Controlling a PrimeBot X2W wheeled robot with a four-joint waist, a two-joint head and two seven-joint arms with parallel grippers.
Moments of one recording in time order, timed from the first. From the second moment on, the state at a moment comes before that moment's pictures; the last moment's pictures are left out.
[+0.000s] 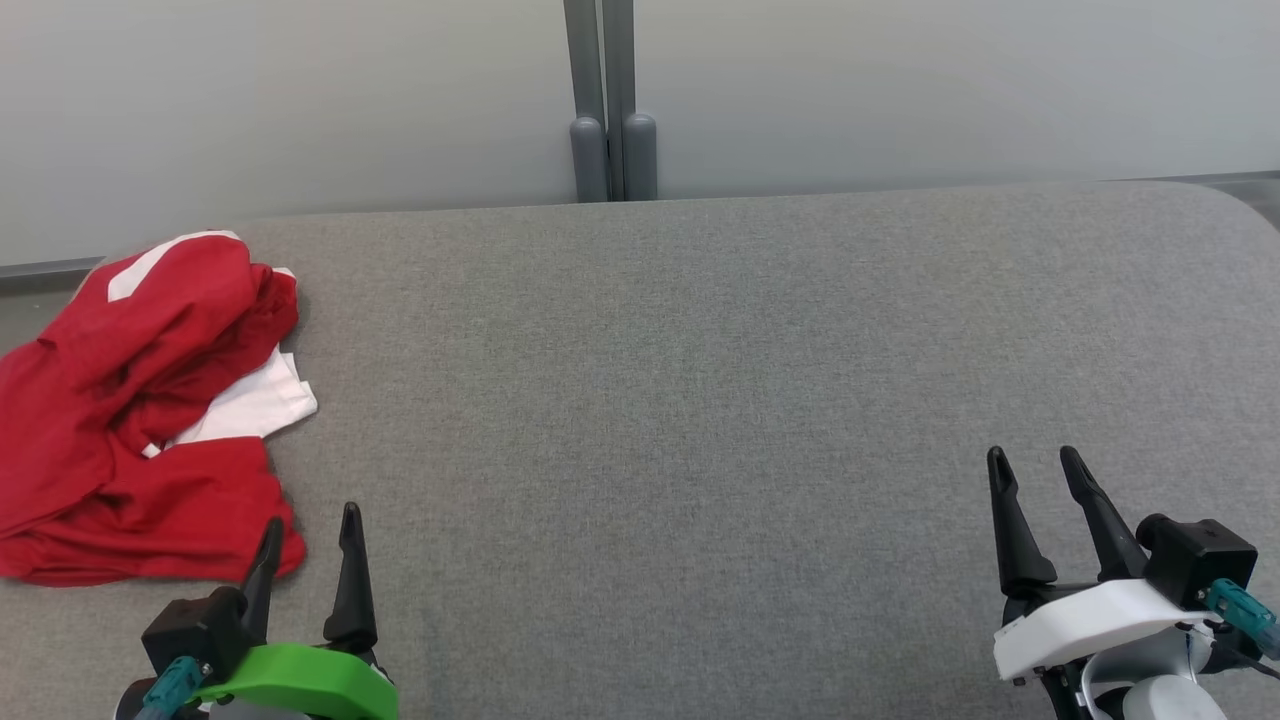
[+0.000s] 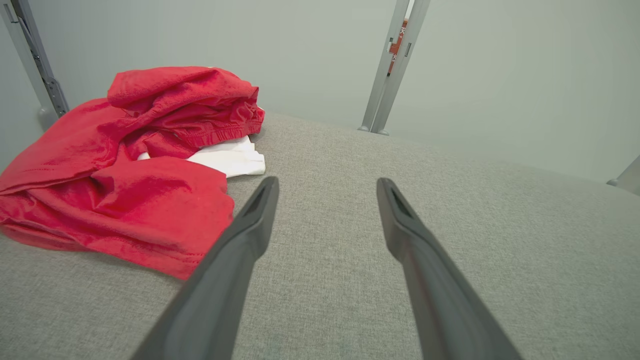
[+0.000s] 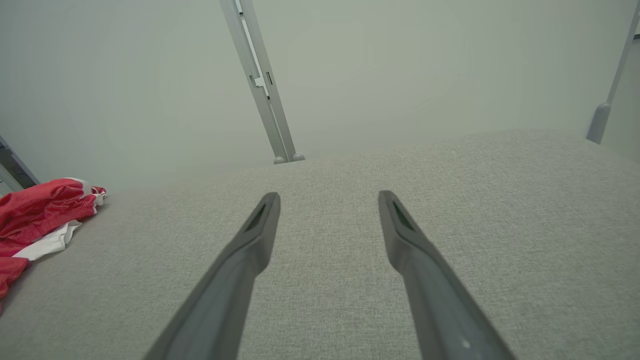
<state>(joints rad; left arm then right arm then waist) 0.01 0.10 -0.05 0.22 -0.37 -0.05 -0.19 0.01 -0.09 -0.01 0.12 0.29 0.13 -0.18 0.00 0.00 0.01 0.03</state>
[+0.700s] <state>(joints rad) 0.01 0.07 0.00 0.29 -0.23 -0.10 -0.23 0.02 -0.09 -0.02 0.15 0.14 0.13 -0.23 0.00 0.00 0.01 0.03</state>
